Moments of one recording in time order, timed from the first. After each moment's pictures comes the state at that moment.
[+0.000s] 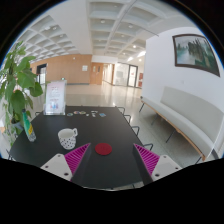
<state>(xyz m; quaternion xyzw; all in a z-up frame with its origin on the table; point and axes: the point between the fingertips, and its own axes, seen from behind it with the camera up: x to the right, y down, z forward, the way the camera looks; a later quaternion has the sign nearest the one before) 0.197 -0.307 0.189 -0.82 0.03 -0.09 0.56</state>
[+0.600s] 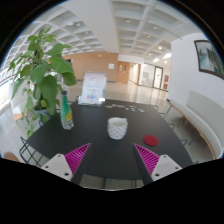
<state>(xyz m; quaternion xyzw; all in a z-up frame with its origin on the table) -0.004 -0.331 0.123 -0.83 -0.08 -0.01 0.55</state>
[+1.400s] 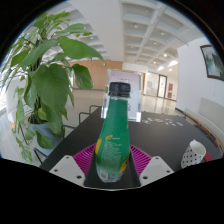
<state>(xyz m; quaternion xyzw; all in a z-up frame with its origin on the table) -0.281 -0.080 0.055 -0.80 -0.09 0.00 0.60</state>
